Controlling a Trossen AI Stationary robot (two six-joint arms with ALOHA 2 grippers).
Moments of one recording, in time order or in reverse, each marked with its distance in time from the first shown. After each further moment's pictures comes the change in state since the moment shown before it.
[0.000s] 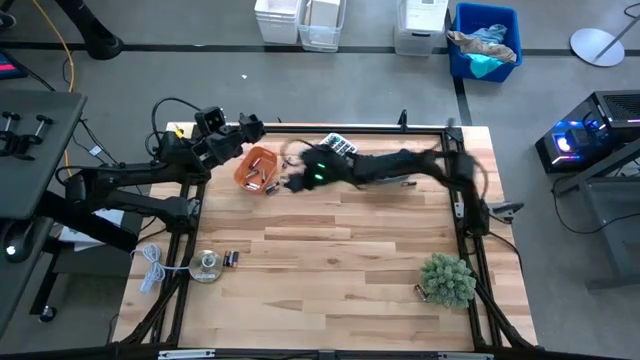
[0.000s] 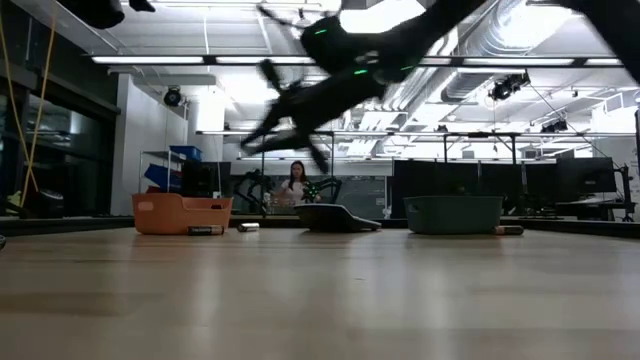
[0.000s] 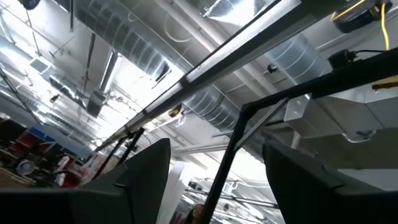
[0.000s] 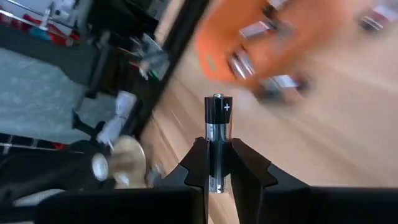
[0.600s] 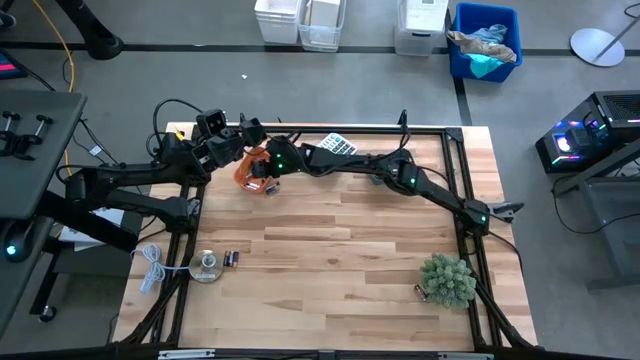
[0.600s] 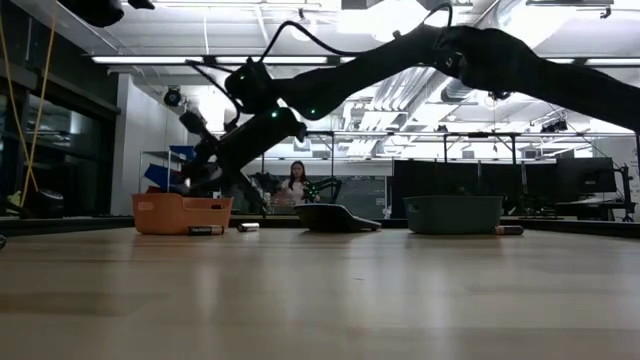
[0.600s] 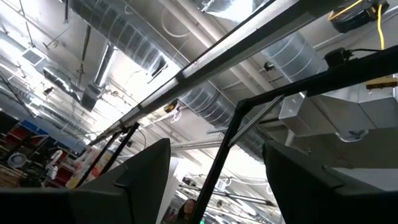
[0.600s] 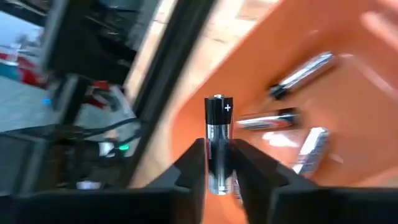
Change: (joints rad) left arm -0.030 0.000 0.000 -0.009 -0.001 -0.004; right arm -0.044 0.591 0.895 -0.324 0.075 0.024
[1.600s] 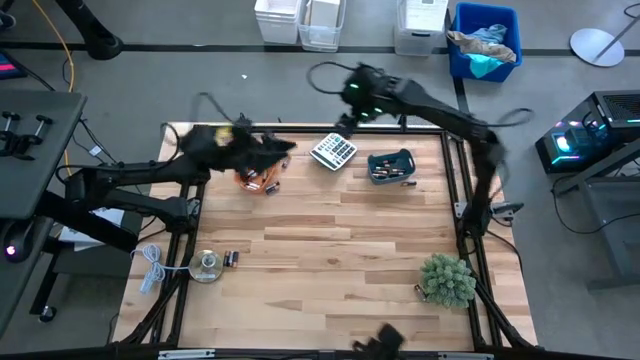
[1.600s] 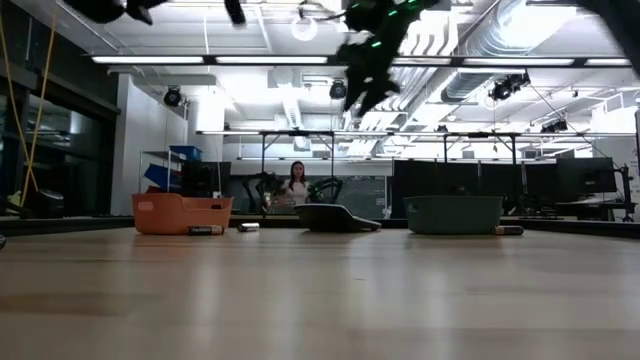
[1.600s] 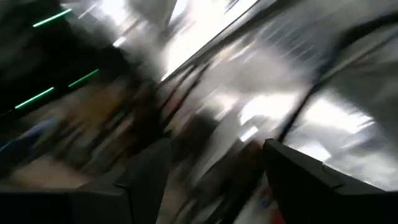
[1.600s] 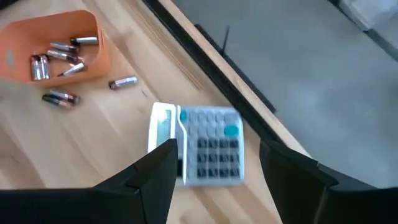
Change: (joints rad) left arm -0.002 0.001 0.026 -0.504 0.004 0.210; right arm -0.282 -0.751 -0.370 -0.801 0.185 -0.862
